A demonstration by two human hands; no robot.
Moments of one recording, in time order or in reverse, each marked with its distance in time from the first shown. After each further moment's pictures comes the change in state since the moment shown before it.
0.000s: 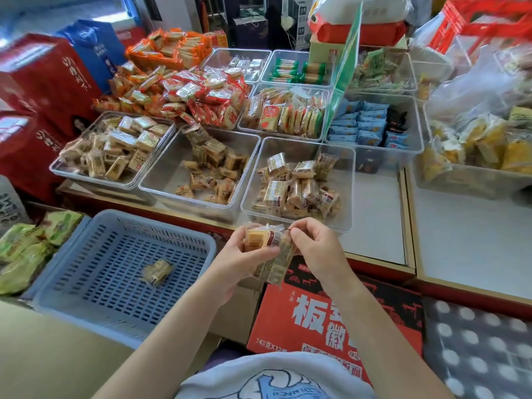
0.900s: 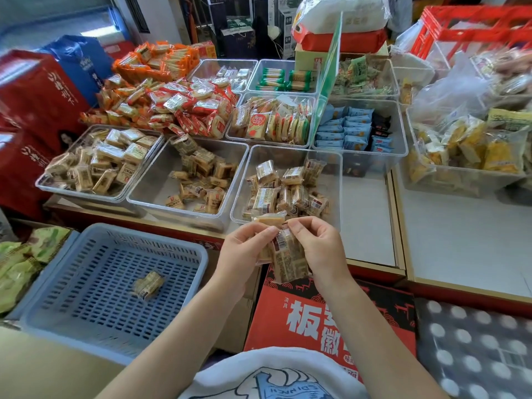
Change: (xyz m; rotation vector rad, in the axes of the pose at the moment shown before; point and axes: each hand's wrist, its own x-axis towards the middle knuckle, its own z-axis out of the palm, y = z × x) left_hand 0.009 0.026 0.043 -0.023 0.161 0.108; right_hand 0.001 -0.010 -0.015 0.235 0.190 0.035
